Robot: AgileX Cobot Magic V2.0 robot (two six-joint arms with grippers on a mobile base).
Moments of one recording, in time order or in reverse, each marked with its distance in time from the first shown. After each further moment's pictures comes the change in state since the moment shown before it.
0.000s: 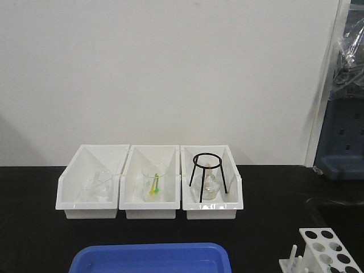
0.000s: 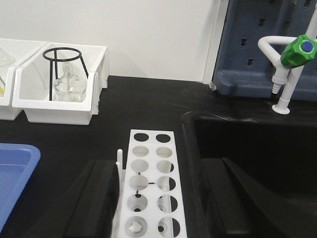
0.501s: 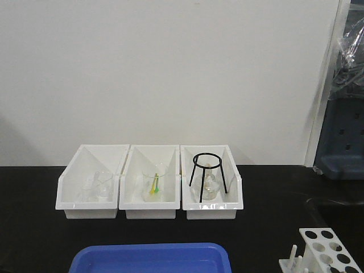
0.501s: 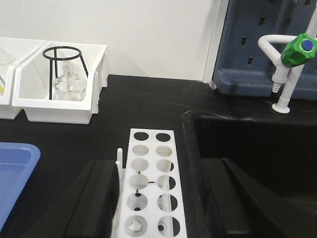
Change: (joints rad) left arm 0.000 0.060 -0.001 -0.047 -0.123 -0.023; right arm 0.000 0.000 0.000 0.000 0.002 0.000
